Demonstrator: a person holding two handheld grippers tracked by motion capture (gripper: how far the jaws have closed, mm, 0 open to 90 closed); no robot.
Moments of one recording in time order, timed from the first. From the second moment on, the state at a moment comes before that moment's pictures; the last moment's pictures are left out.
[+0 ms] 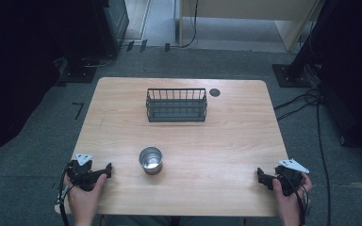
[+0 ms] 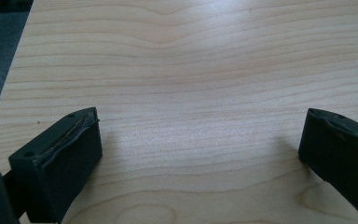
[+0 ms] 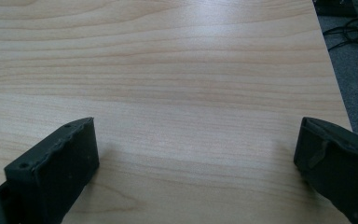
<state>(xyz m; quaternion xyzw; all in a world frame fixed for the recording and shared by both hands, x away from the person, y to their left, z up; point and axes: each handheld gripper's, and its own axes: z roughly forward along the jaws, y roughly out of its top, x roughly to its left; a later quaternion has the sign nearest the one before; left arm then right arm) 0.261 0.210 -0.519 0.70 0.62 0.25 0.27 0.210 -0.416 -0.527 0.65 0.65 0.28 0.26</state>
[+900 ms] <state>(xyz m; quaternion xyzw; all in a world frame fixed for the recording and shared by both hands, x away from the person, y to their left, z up) 0.247 0.164 -0.497 0.71 0.59 0.22 0.31 0.210 -0.416 -0.527 0.65 0.65 0.28 0.26</state>
